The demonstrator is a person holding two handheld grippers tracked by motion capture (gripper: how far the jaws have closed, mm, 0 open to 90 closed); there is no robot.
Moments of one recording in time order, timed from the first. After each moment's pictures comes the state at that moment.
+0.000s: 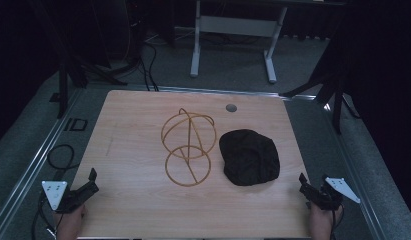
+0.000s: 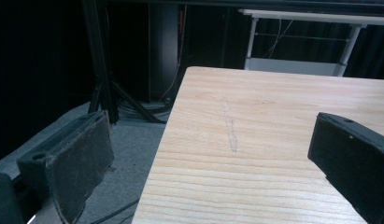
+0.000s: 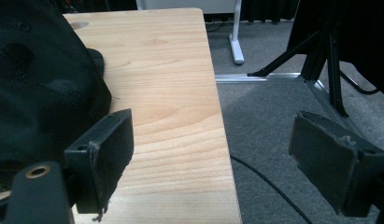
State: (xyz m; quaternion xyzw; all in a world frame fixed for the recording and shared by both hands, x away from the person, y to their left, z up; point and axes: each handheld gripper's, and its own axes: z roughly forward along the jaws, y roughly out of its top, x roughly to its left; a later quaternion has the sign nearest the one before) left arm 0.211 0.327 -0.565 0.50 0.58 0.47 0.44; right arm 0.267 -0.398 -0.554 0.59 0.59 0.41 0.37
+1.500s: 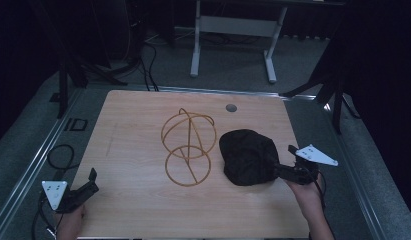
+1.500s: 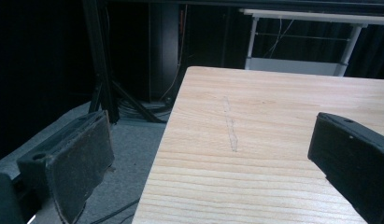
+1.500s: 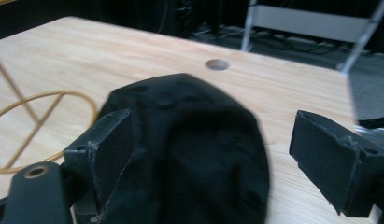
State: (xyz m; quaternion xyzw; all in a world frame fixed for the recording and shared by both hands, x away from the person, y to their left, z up) left arm 0.211 0.327 -0.565 0.50 0.58 0.47 0.44; right arm 0.303 -0.302 -0.458 0.43 0.72 0.46 0.28
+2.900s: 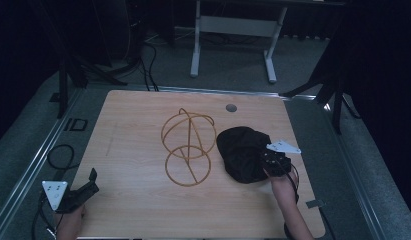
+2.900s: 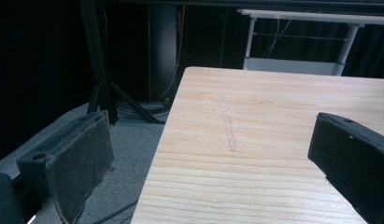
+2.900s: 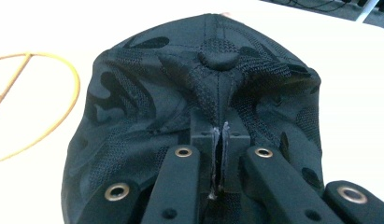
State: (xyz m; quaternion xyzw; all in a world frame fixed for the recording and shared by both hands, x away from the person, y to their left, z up) left arm 0.211 0.326 -0.565 0.50 0.58 0.47 0.44; right arm 0.339 -0.253 -0.493 0.46 0.76 0.38 0.26
